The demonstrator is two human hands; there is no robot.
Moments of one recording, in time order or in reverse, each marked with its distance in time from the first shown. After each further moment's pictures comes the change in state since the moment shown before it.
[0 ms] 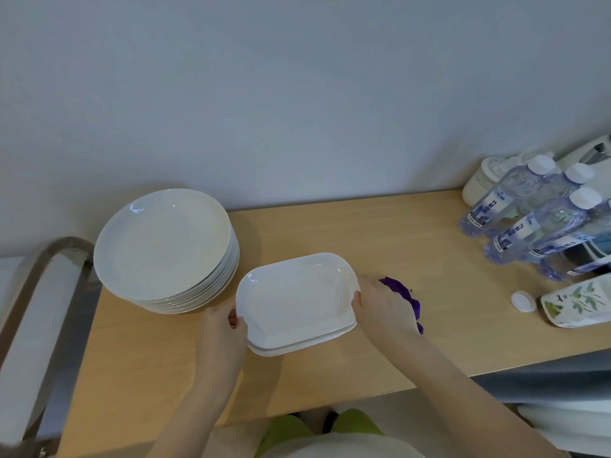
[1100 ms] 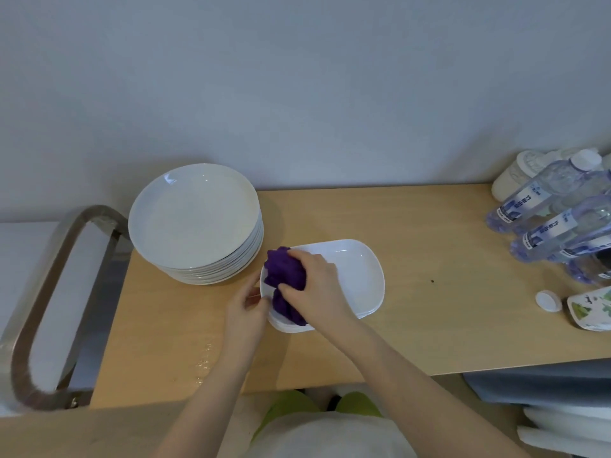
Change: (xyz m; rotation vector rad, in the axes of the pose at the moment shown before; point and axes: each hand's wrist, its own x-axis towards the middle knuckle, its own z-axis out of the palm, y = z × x) left_hand -0.002 -0.020 0.003 -0.446 -0.041 -0.144; right_hand -0.006 -0.109 0.020 0.714 -0.008 -0.257
